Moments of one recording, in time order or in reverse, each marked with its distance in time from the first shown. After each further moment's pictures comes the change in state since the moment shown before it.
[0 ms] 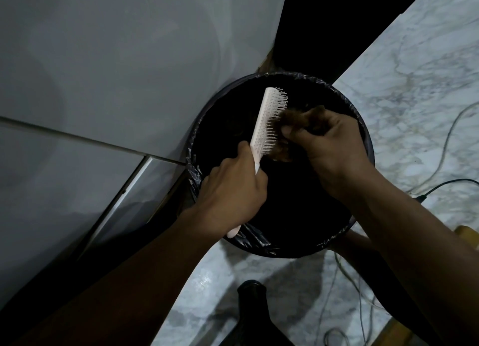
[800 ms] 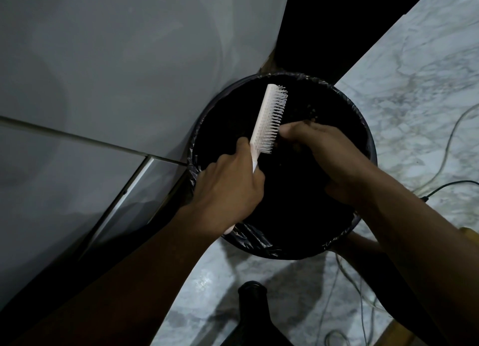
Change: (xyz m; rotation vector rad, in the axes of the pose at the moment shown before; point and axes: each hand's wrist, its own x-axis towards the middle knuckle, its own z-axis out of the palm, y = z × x) left_hand 0.000 -0.003 -0.005 0.094 0.056 0.018; right_hand -0.001 -0.008 -0.003 -0.051 -0.172 0.301
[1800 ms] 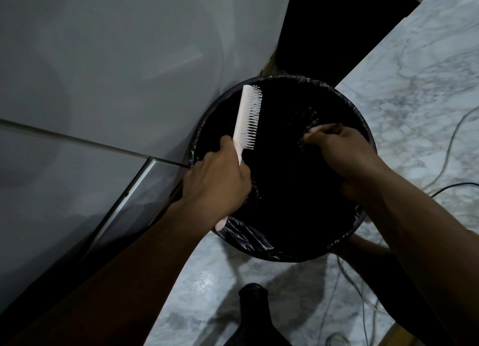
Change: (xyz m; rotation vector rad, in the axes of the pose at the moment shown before) left_hand 0.012 -0.017 -0.002 0.030 0.034 -0.125; right_hand 0.008 -0.005 -0.019 -0.140 0.228 0.133
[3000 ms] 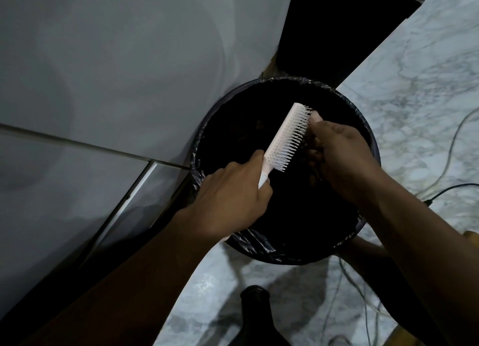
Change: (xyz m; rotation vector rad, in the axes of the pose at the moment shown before) left_hand -0.010 0.004 0.001 -0.022 -0.139 0.285; right_hand 0.013 0.016 0.008 0.166 -0.060 -0.239
